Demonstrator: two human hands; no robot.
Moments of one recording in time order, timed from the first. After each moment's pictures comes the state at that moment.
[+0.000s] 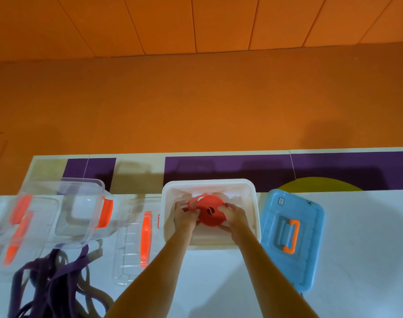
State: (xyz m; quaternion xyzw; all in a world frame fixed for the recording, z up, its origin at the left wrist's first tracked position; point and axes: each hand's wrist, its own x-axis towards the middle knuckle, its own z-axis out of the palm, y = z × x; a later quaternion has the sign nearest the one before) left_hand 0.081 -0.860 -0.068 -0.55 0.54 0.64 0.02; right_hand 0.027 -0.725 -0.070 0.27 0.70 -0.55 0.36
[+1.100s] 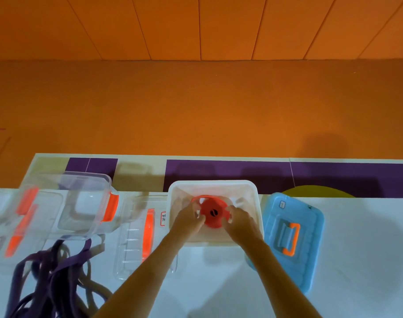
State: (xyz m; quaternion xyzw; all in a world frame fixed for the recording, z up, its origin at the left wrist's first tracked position) left_hand 0.100 -0.879 -0.026 -0.28 0.84 0.43 0.19; right_hand 0.044 -0.703 -0.017 -0.10 0.92 -0.24 0.29
